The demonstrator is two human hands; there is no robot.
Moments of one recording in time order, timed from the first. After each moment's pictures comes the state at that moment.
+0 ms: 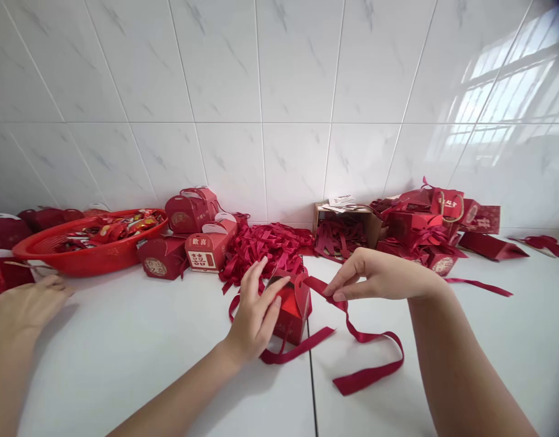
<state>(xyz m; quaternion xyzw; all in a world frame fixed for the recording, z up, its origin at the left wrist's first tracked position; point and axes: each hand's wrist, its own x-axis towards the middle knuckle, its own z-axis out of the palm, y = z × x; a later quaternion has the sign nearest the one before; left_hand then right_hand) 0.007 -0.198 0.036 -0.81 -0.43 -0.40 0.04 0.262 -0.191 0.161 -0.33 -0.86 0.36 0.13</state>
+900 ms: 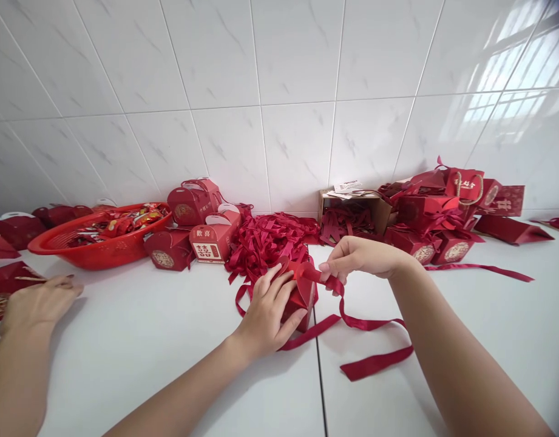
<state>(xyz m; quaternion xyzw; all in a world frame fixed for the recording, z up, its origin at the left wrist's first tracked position) 0.012 -0.202 0.030 -0.88 -0.39 -0.28 0.08 0.248 -0.156 0.131 -0.38 -0.73 0.54 0.17</state>
